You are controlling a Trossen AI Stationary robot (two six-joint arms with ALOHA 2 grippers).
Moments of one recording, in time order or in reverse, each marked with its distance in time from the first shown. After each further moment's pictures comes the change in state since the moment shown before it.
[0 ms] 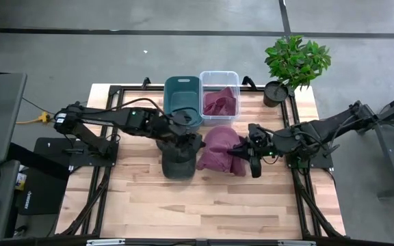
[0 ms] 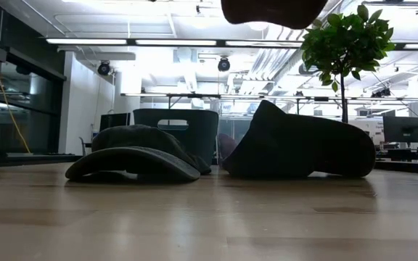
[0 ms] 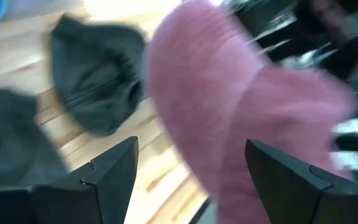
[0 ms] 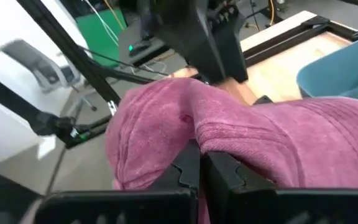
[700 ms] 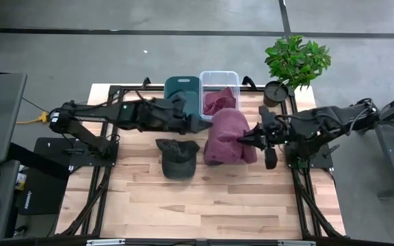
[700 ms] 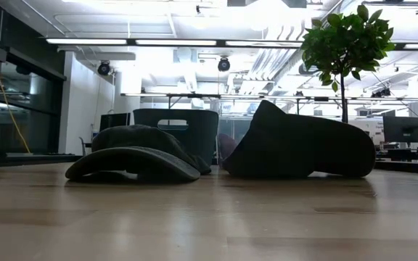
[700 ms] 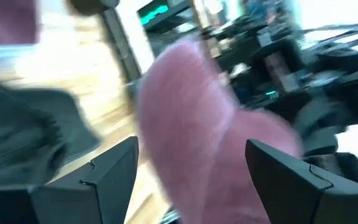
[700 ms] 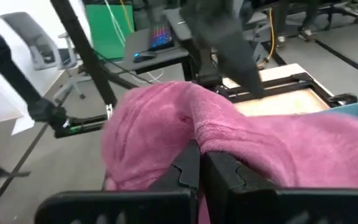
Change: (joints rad) left arm 0.047 -0.056 0.002 0.272 -0.104 -0.030; right arm -0.027 0.000 0.294 -0.258 -0.020 -0.253
